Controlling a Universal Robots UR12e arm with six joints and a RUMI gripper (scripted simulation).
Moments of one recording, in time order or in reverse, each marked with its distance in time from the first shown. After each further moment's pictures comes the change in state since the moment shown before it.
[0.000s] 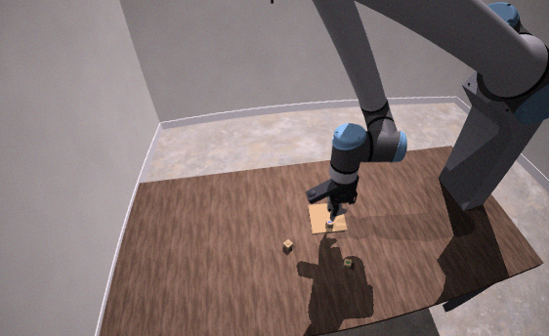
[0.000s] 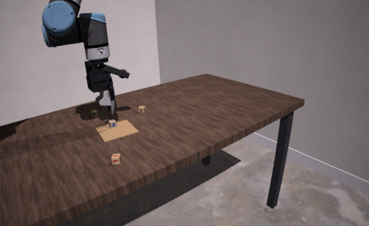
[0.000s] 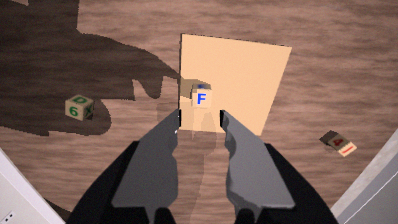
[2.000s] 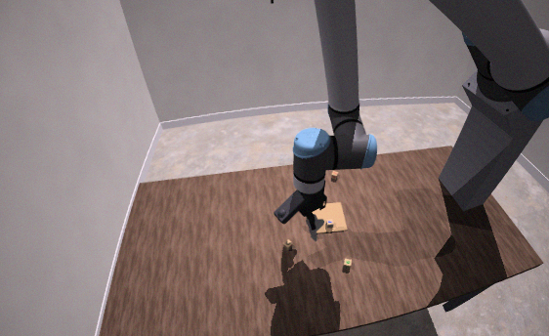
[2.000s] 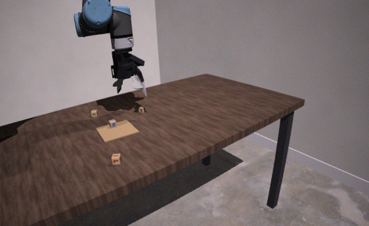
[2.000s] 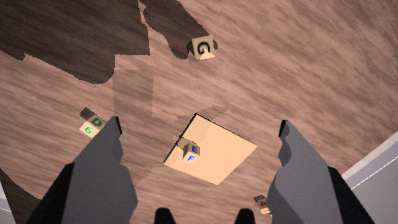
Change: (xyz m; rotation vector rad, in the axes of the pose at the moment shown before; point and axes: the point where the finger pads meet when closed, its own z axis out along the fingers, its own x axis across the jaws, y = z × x) arm -0.043 -0.119 -0.020 0.010 -0.001 -0.443
